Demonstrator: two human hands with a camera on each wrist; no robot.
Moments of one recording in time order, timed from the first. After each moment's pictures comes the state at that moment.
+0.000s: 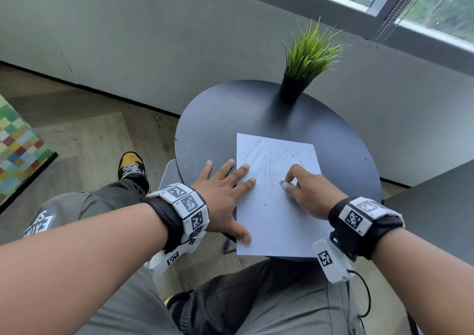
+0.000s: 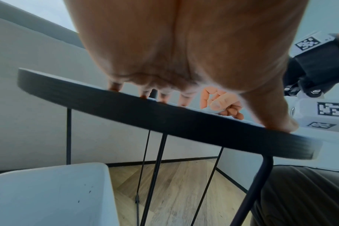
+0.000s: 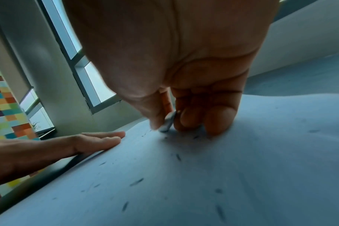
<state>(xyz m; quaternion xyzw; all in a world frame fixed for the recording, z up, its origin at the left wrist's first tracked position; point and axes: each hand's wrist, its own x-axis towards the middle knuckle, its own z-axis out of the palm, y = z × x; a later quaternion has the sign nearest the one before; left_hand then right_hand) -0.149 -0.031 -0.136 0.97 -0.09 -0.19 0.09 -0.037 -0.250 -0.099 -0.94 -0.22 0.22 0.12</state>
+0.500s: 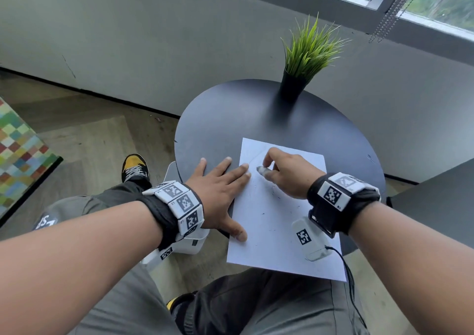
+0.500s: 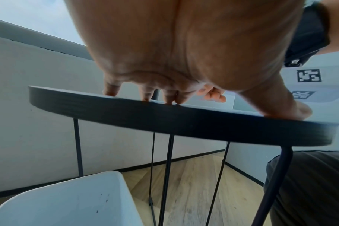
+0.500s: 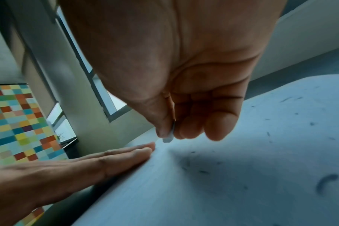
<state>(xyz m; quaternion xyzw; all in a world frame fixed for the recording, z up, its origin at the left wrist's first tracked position) -0.146 -0.022 -0.132 0.98 -0.09 -0.19 0.06 -0.031 -0.197 -0.086 -0.93 -0.28 0.21 0.12</state>
